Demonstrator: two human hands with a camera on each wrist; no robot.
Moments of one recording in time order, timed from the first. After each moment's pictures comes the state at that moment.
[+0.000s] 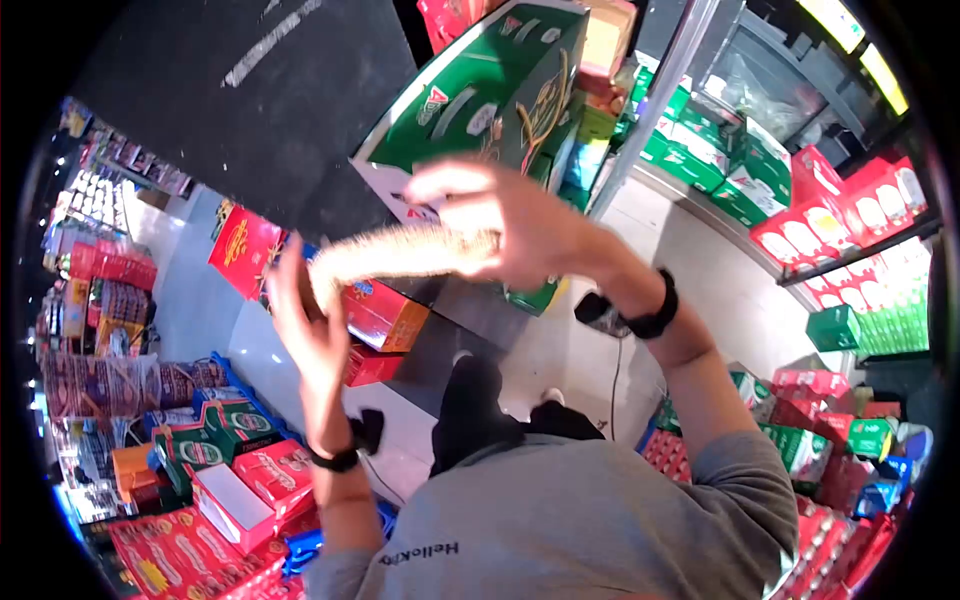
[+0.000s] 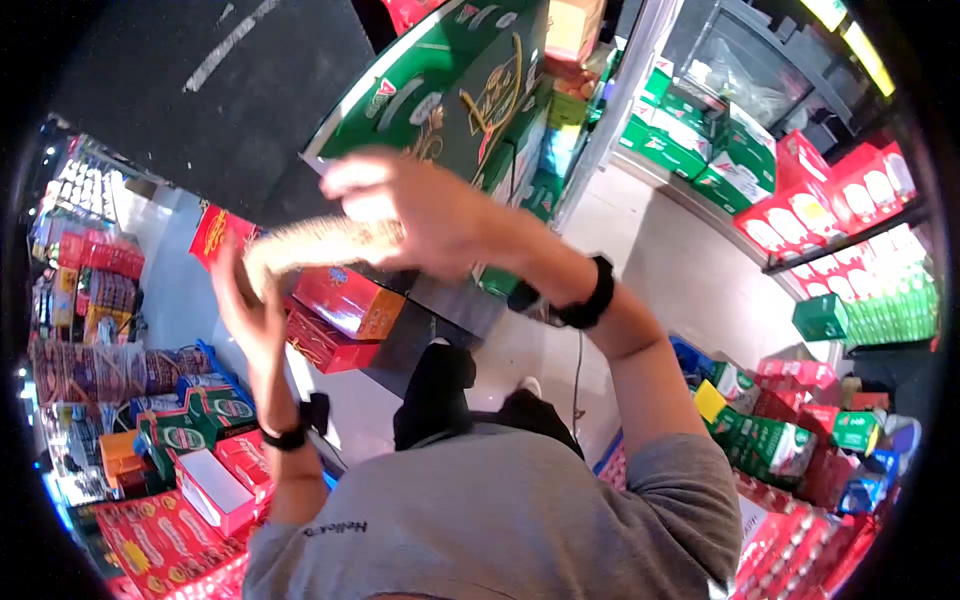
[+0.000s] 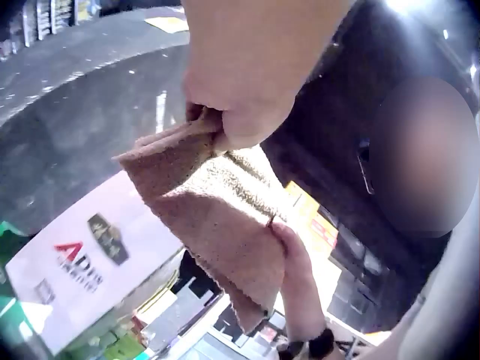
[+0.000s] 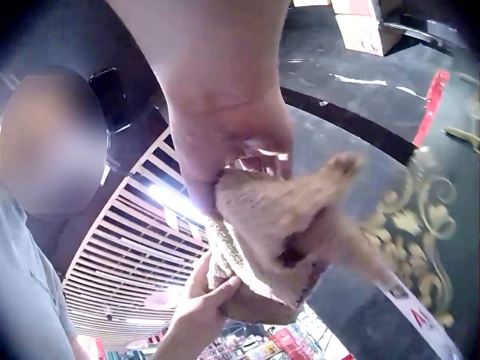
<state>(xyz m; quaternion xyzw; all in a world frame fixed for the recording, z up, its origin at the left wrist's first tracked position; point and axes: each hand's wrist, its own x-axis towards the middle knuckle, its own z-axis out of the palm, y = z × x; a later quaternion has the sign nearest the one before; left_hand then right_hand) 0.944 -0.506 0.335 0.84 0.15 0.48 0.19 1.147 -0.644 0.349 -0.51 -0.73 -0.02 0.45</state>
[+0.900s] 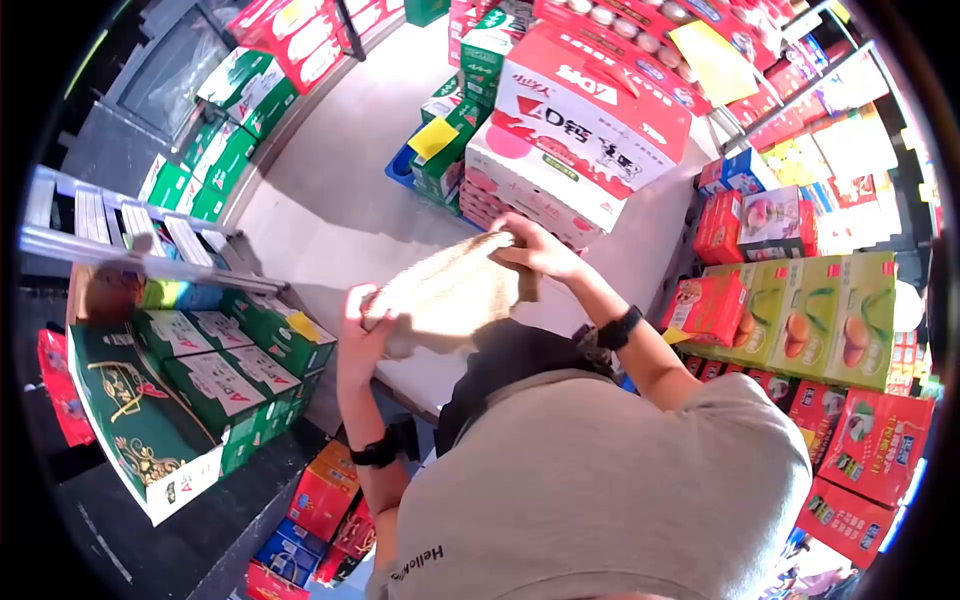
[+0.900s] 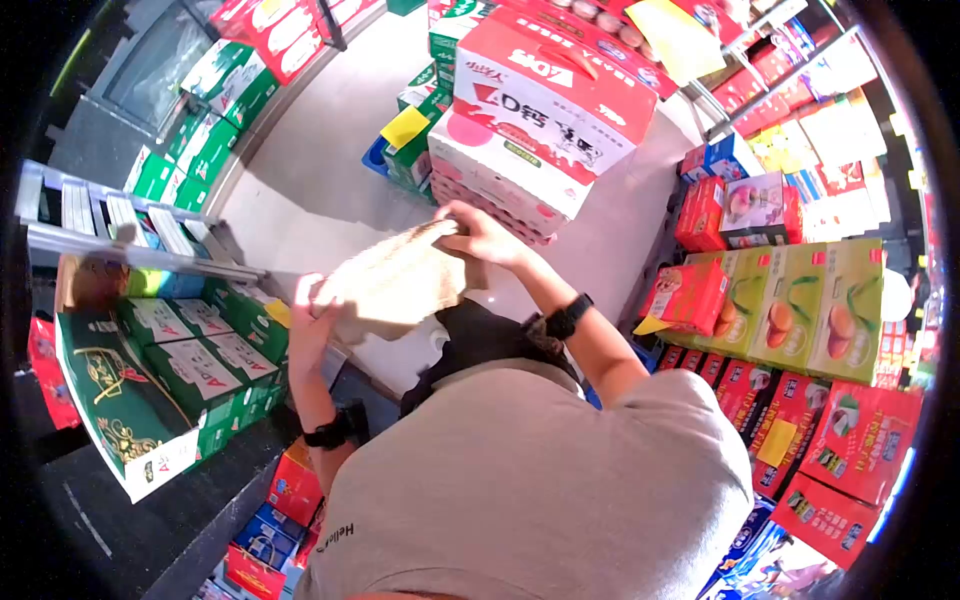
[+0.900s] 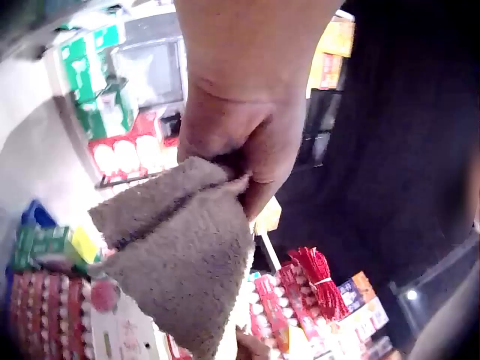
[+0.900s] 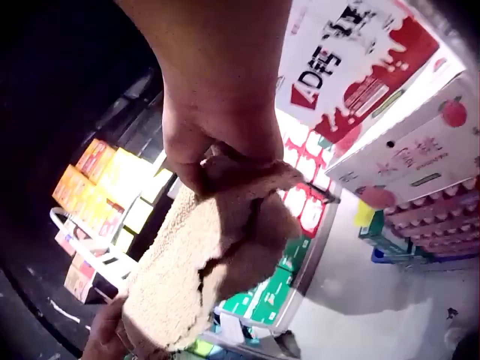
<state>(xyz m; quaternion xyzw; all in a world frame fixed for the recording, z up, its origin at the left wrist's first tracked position) 0.926 -0.880 0.170 0.68 -0.27 -0.31 0.61 0.763 -1.143 0.158 -0.71 0.15 -0.06 0.69</state>
